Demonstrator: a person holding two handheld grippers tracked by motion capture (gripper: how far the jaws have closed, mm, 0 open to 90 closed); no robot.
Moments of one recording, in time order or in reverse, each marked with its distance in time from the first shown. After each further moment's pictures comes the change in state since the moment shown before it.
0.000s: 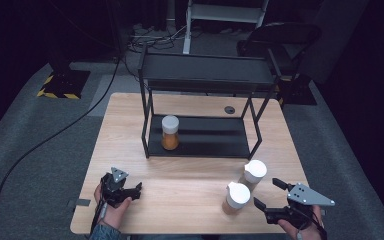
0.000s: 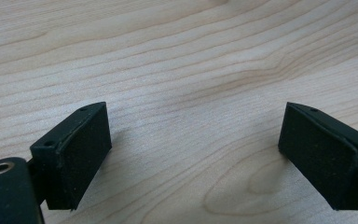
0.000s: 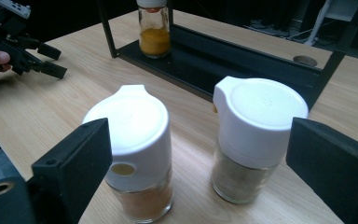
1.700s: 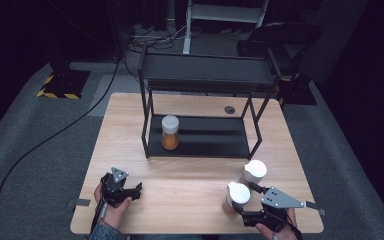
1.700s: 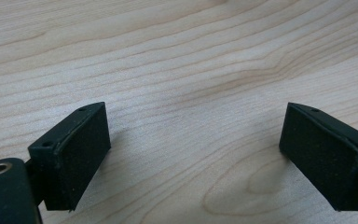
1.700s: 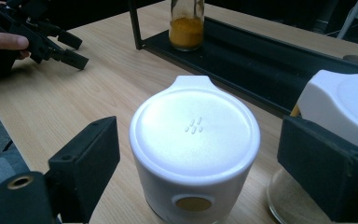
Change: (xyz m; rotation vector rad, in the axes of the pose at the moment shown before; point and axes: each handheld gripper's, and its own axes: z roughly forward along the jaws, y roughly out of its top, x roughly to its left) left arm 0.000 0.000 0.000 0.001 -0.002 0.001; right arm 0.035 -0.013 0.045 0.003 0.057 -0.037
